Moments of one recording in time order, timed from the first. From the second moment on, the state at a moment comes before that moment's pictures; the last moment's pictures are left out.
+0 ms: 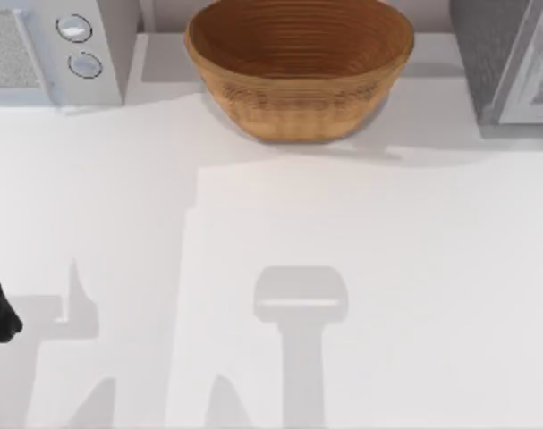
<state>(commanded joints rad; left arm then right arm) 0.00 0.00 0.00 0.00 0.00 0.00 -0.93 0.44 0.11 0.14 0.23 -1.01</state>
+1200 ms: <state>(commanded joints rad) 0.00 0.00 0.00 0.00 0.00 0.00 0.00 0.00 0.00 0.00 0.00 0.00</state>
